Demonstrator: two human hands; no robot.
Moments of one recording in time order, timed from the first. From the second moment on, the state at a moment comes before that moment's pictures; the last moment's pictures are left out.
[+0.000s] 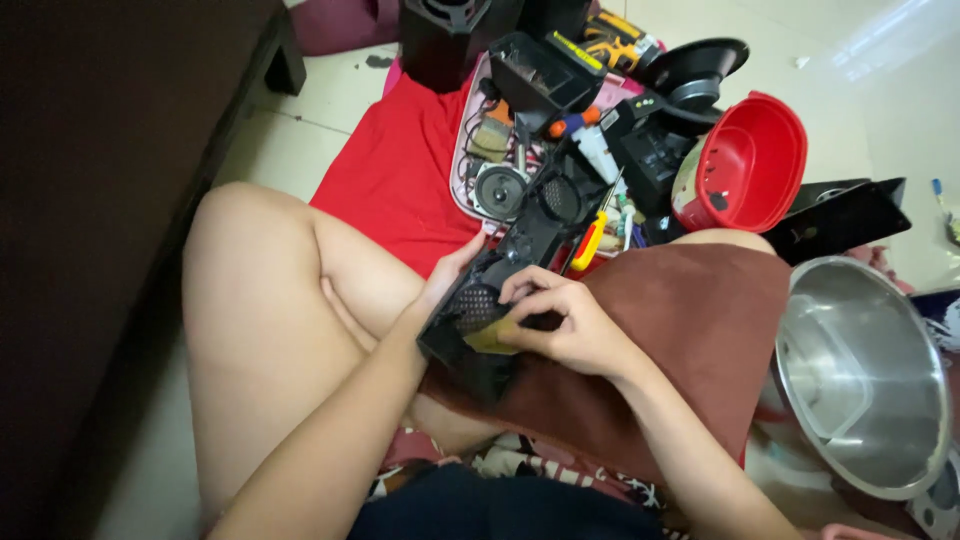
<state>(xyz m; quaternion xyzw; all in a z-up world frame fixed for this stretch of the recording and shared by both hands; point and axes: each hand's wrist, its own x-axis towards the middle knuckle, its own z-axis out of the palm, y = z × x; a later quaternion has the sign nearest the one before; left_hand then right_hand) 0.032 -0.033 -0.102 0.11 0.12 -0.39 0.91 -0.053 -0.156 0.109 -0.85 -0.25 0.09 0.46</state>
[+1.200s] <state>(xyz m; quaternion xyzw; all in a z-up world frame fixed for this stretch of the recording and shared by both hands) 0.068 0.052 0.094 0.77 0.31 -0.21 0.52 0.054 -0.215 0.074 -0.52 0.28 0.03 0.80</state>
